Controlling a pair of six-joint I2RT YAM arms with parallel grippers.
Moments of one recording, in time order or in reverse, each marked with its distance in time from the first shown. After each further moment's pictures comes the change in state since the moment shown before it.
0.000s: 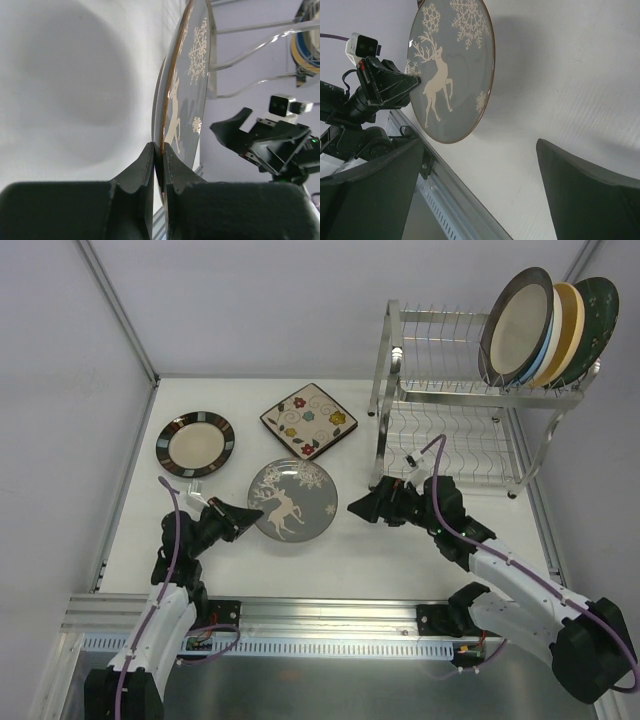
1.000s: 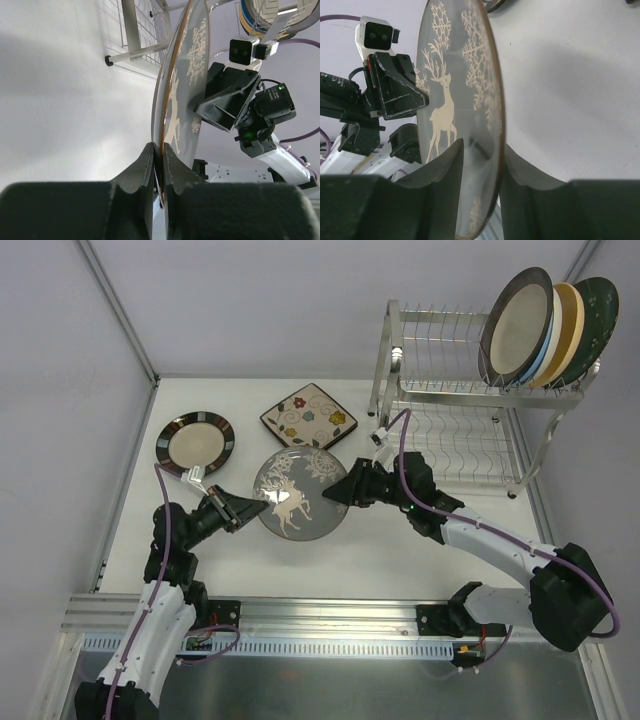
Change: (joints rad) left arm -0.052 -0.074 0.151 -0.051 0.113 -0.087; right arm 0.118 0.335 0.227 0.185 -0.079 0.034
